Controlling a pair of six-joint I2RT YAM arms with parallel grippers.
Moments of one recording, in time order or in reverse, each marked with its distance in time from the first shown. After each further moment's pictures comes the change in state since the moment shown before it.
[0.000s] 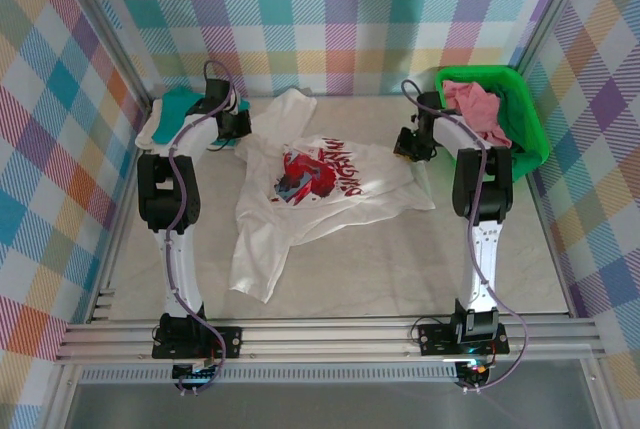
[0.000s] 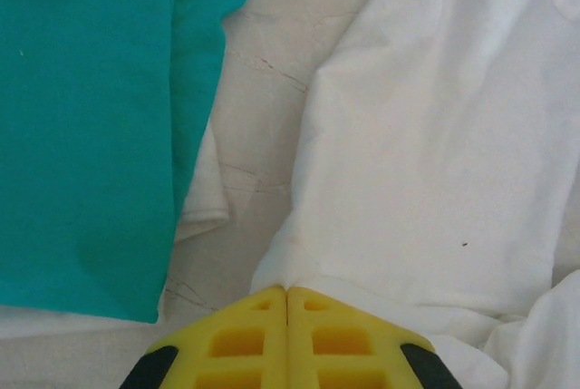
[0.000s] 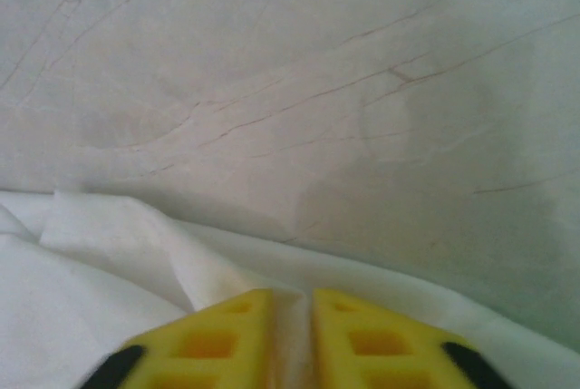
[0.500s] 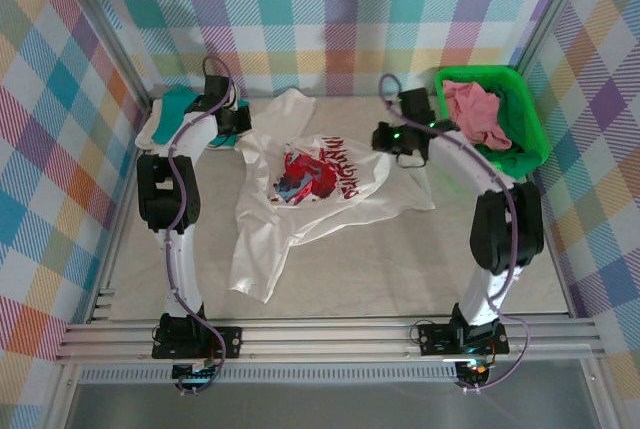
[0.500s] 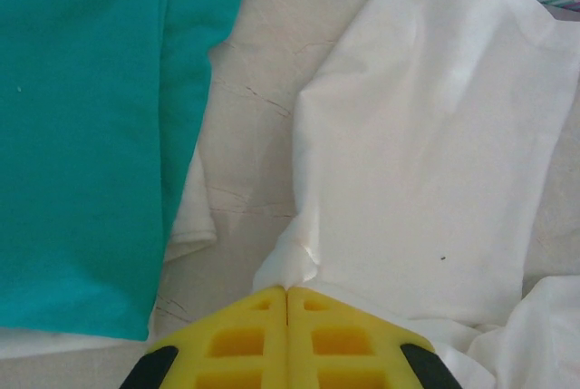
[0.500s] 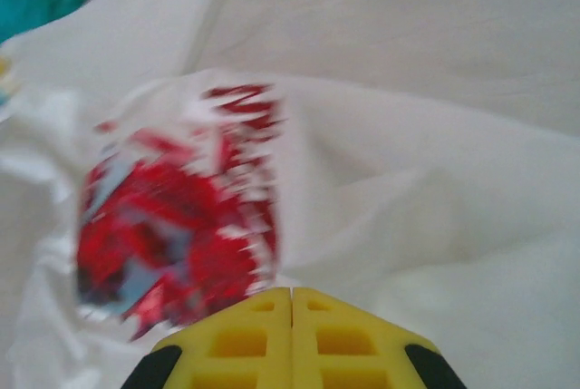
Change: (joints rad) left arm 0.002 0.002 0.028 -0.002 0.014 0.000; right arm 0.245 -0.522 -0.396 0.236 0.012 -0.034
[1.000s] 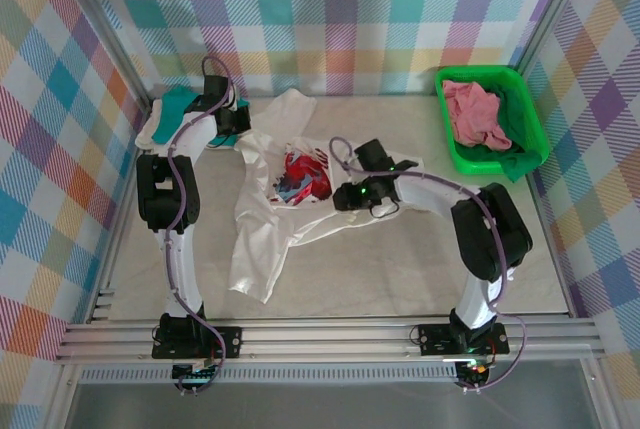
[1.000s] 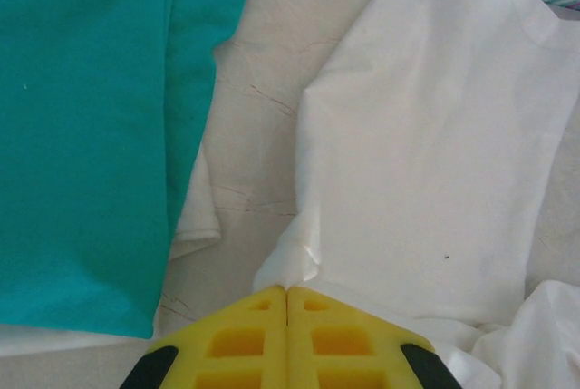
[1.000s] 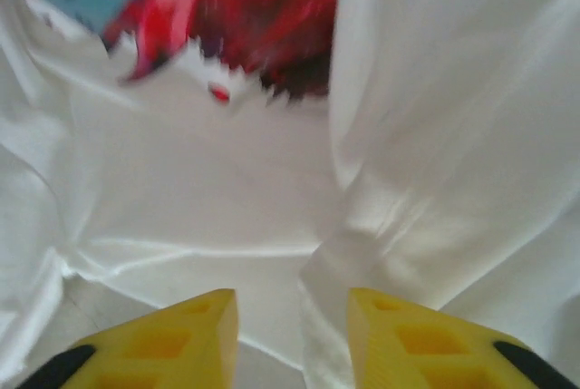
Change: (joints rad) left arm 0.002 0.000 0.000 -0.004 0.002 -0.001; right arm 0.175 0.008 -0.256 0.059 -0.103 -0.066
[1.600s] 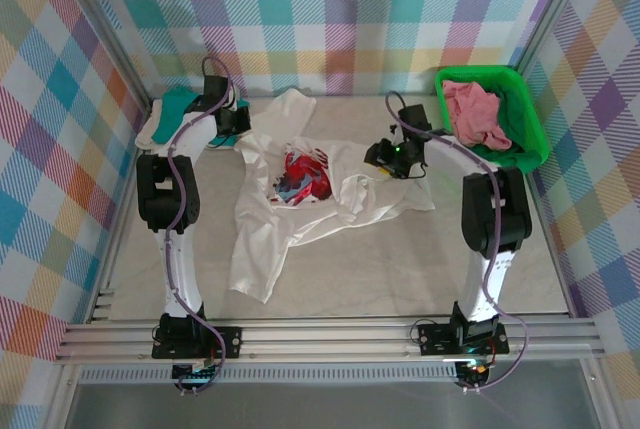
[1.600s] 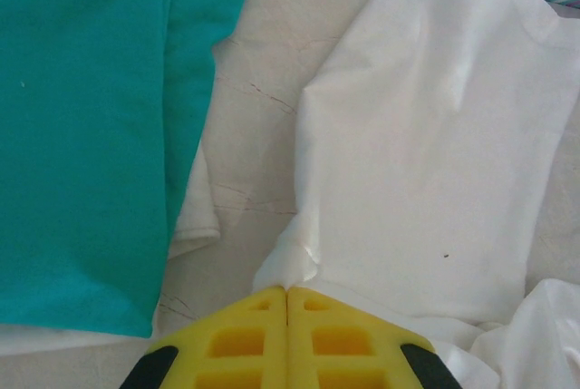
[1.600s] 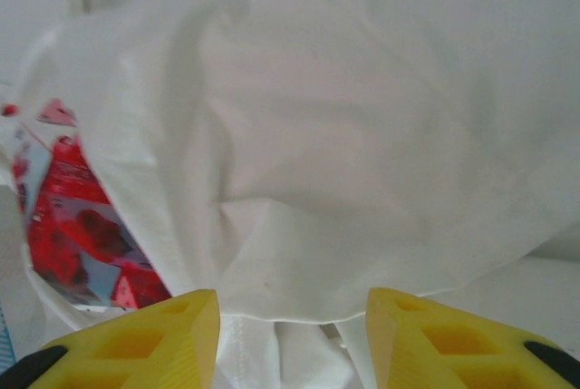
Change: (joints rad) left arm 0.000 0.000 -0.002 -0.001 0.002 0.000; right arm -0.266 0.162 0.232 -0.095 -0.067 0.290
